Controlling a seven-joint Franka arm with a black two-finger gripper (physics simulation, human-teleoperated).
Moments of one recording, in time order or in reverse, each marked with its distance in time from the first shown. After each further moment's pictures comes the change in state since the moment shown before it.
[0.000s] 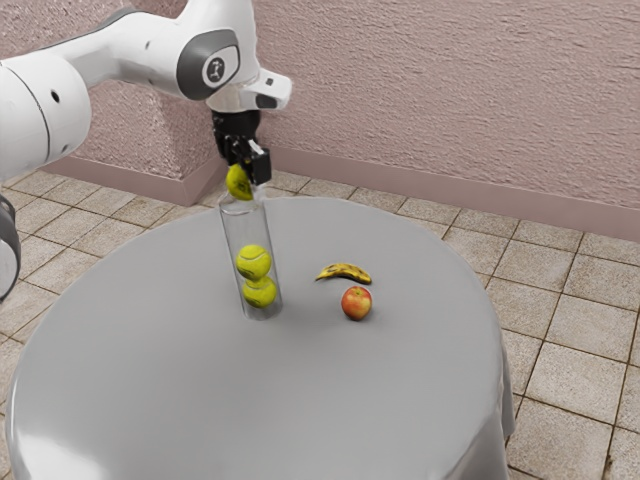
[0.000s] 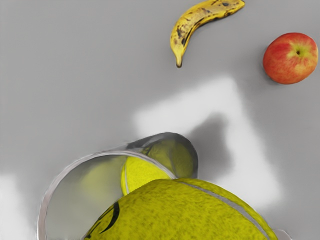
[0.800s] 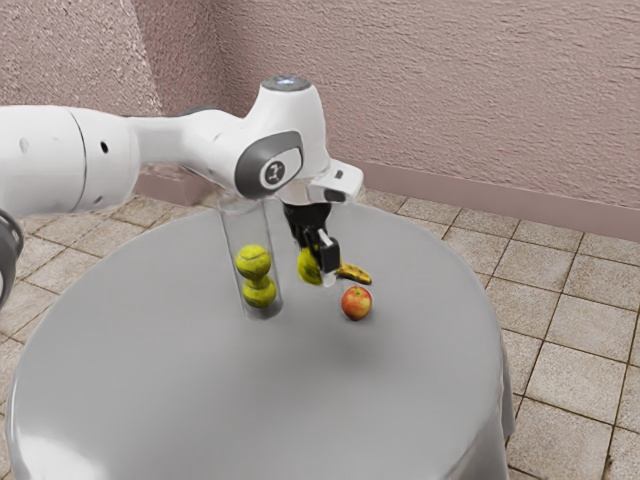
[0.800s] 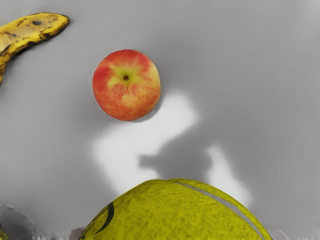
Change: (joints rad) arm -0.030 -0.010 -0.192 -0.322 -0.017 0.320 -0.061
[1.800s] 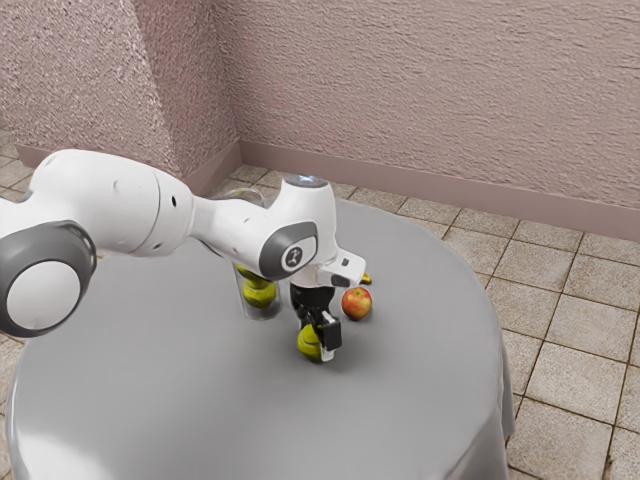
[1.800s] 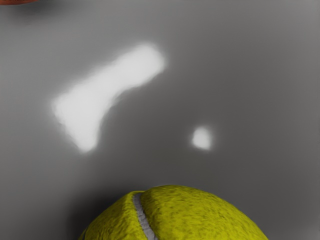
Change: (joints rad) arm 0.015 0.223 0.000 -0.062 -0.049 0.130 0.033
